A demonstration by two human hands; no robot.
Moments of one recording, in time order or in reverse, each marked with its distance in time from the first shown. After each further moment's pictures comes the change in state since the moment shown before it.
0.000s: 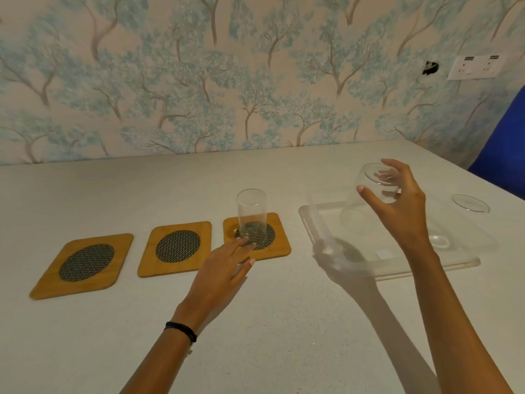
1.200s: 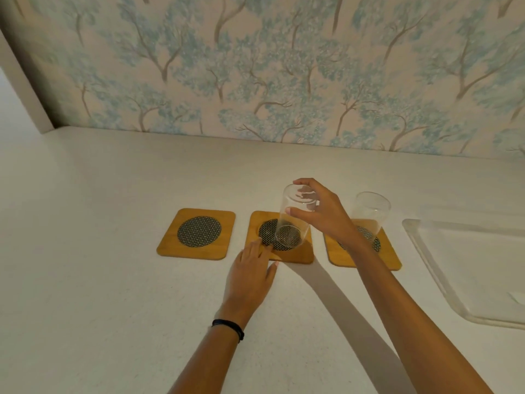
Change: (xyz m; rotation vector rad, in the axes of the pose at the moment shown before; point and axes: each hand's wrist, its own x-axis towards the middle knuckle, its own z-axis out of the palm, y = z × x) left_hand -0.073 -0.112 -0.042 0.187 0.056 -0.356; right_hand -0.058 -0.130 0.274 0.199 -0.719 -0.019
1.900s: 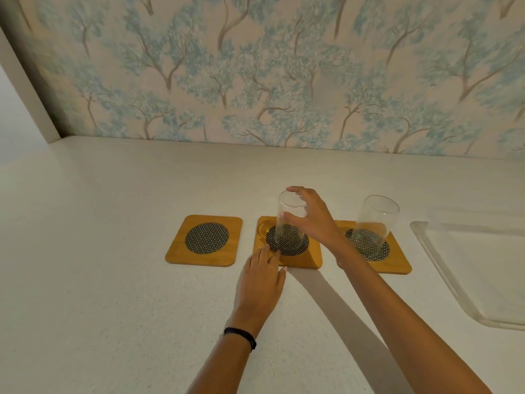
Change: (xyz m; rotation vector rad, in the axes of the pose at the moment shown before) left_hand 0.000 -0.003 0.004 0.034 -0.016 -0.017; right_hand 0.018 0.007 0.039 -0.116 0.004 0.026
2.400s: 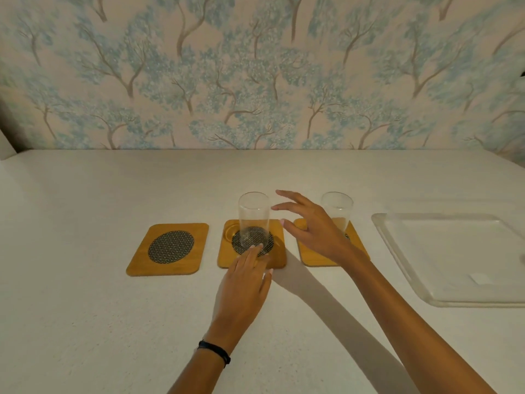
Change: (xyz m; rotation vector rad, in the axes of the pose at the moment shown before) left_hand -0.005 0.035 -0.001 -0.045 0.188 0.192; right_hand -0.052 0.008 -0.071 -0.131 -0.057 -0.271
